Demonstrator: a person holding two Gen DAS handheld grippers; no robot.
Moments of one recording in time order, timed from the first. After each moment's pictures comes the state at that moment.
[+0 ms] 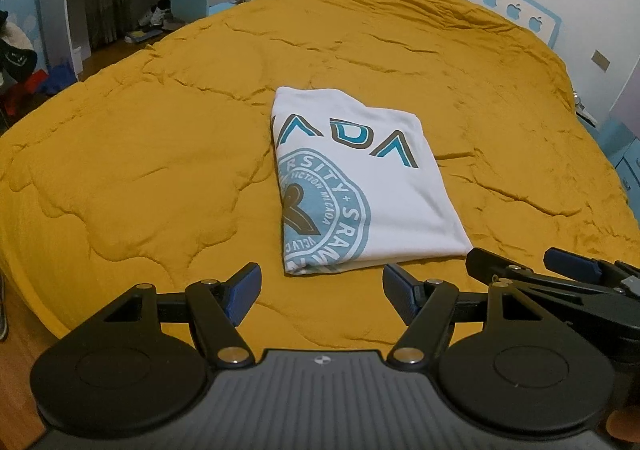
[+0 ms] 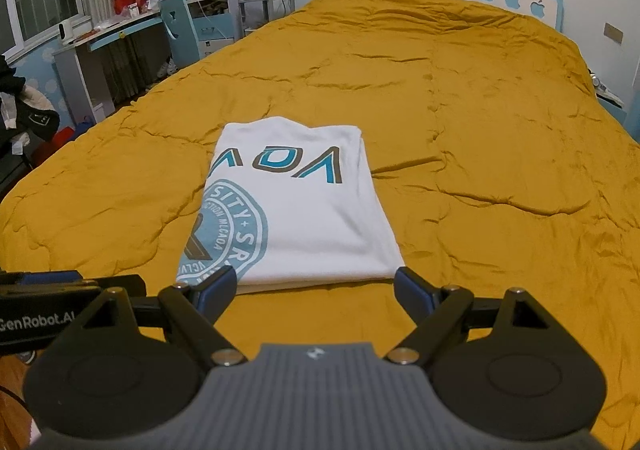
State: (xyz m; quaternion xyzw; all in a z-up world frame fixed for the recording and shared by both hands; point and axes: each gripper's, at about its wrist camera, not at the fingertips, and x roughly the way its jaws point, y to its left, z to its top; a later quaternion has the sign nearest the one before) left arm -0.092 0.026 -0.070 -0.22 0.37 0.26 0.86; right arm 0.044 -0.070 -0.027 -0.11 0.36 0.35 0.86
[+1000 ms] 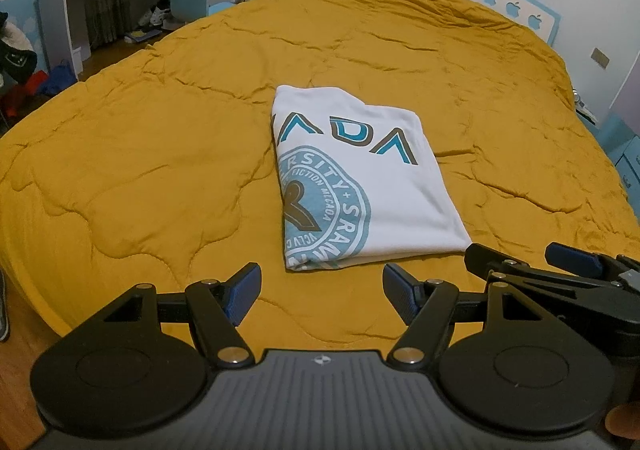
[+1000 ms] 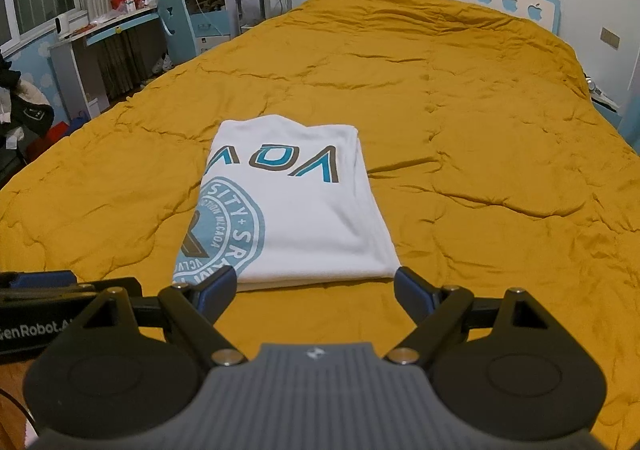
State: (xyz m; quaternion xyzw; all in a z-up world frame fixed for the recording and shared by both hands) left arm -0.093 0.024 -0.070 -0.22 0.38 0.26 0.86; right arm 0.039 -0.065 -0.027 -0.12 0.36 0.34 0.86
